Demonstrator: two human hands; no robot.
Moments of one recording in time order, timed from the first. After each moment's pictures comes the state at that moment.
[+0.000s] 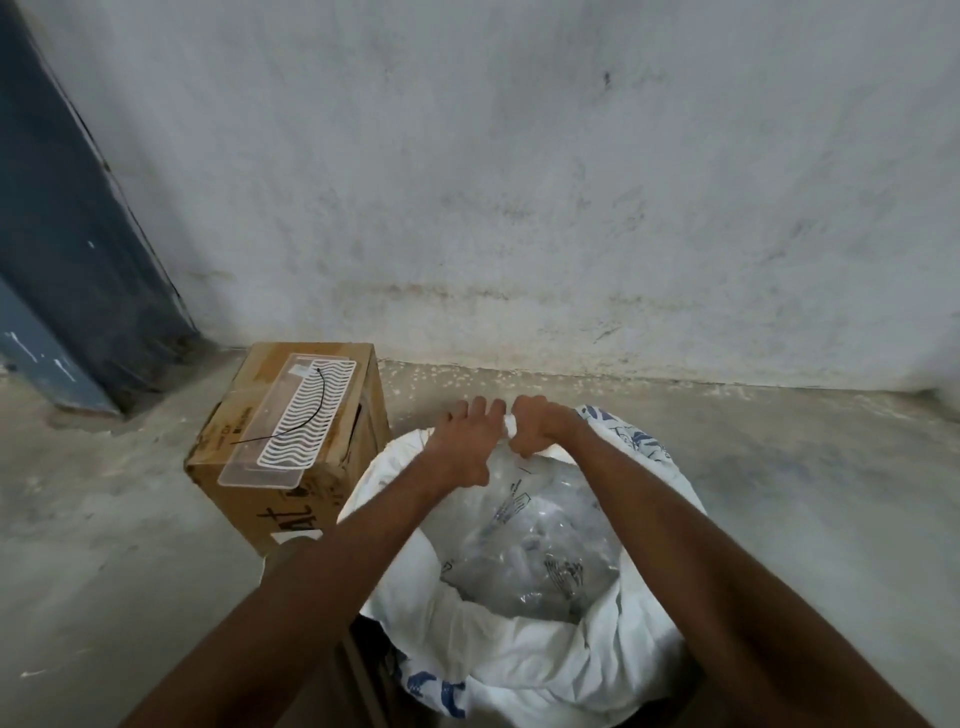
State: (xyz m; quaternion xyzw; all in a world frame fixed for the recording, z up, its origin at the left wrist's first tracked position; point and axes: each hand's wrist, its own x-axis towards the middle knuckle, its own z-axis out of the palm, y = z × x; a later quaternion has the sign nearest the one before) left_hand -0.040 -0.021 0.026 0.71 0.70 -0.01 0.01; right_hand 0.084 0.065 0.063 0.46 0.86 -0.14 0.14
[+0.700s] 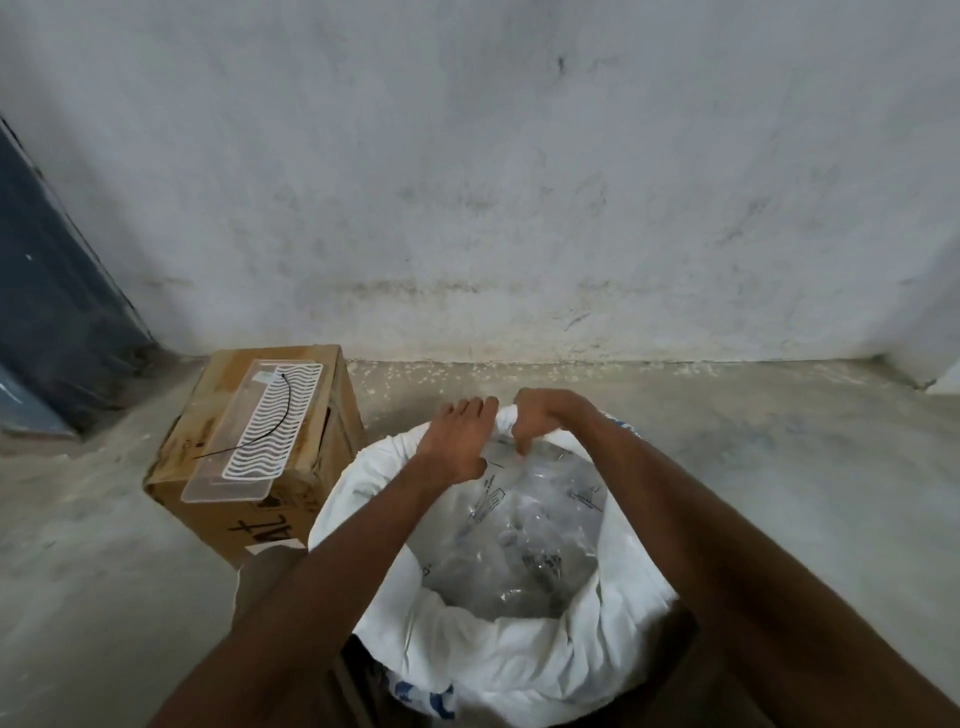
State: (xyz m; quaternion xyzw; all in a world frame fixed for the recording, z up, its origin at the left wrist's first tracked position) left_hand -0.021 0.005 0.003 0.74 0.67 0.00 -0.04; right_hand 0.118 0.088 0.066 0.46 0.84 -0.22 0.18
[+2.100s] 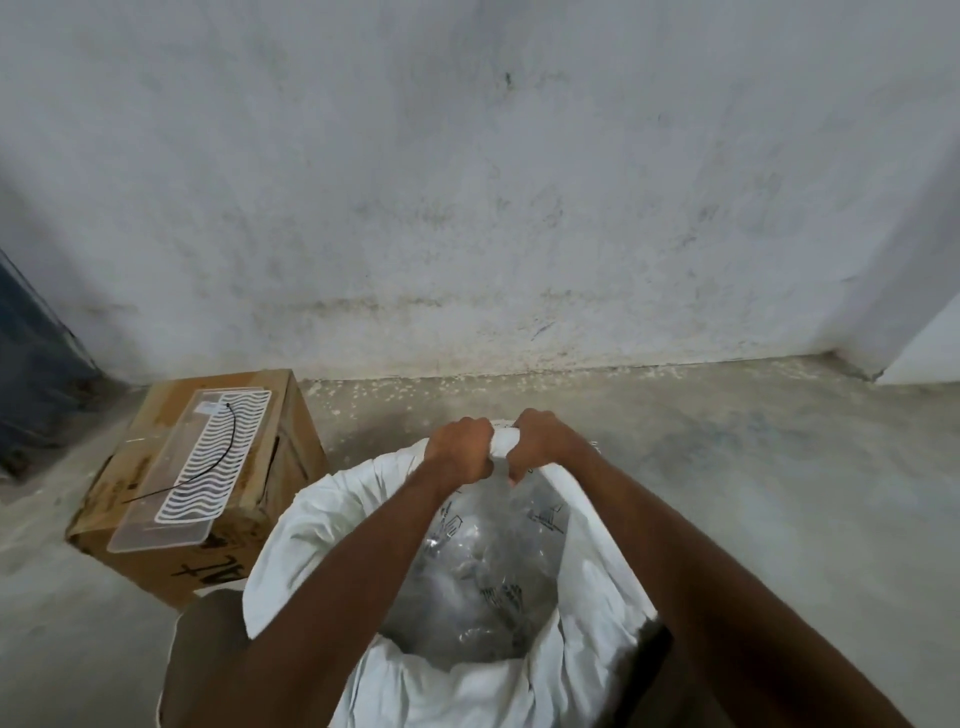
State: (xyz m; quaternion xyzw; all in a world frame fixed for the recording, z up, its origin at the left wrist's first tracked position) left_hand 0.035 0.058 0.002 0.72 0.69 0.01 0.09; right_hand 0.180 0.087 0.060 0.55 0.79 -0.24 0.07
